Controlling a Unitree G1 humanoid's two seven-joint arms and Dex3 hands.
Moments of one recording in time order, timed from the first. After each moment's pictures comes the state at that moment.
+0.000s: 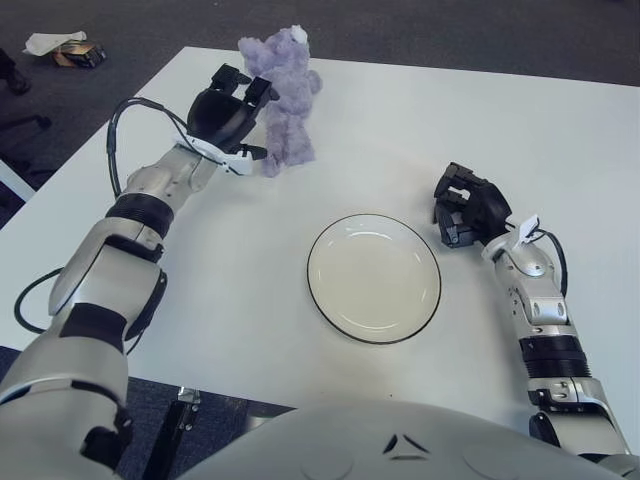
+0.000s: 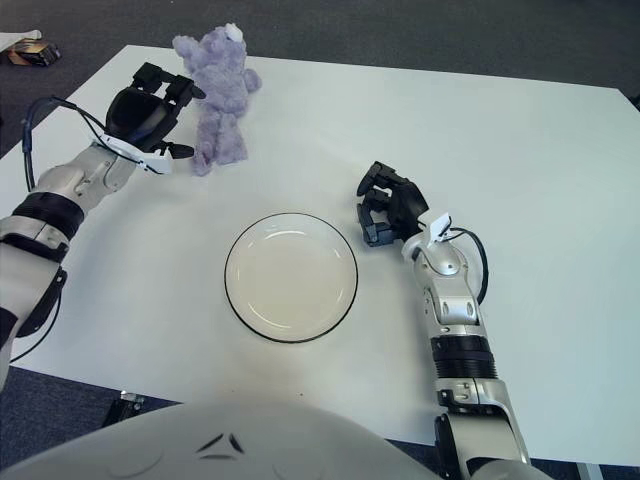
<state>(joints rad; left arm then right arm) -0.91 0.56 -0.53 1.06 0.98 -0.49 0.67 -0.12 -0.28 -0.04 0.12 0.14 0.01 0.28</state>
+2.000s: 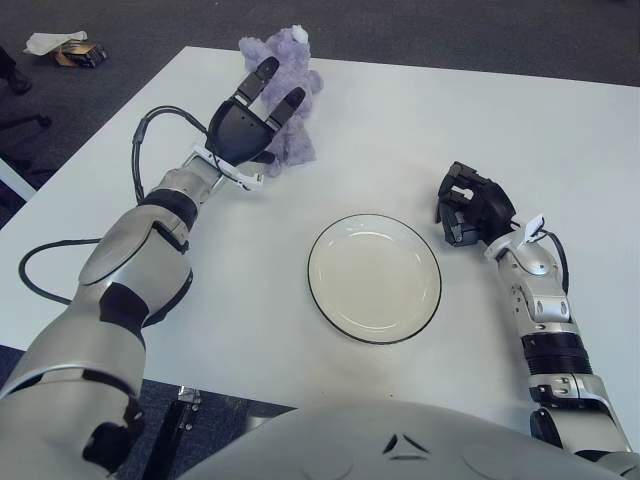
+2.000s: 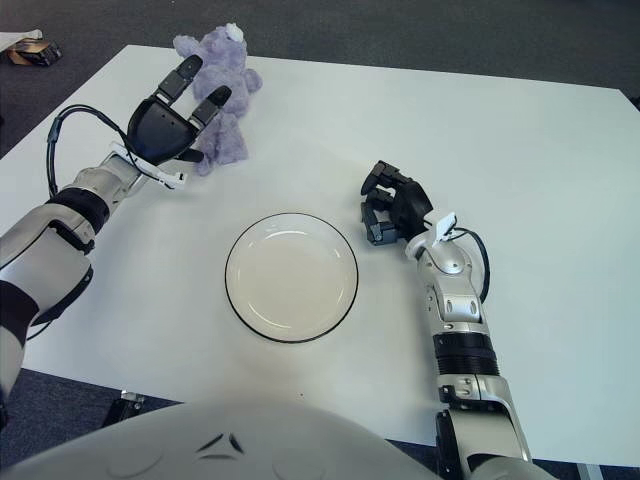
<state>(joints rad) -1.00 0.46 -0.85 1.26 1.15 -0.23 1.04 -0.14 -0.28 -0.06 0.16 0.18 -0.01 0.32</state>
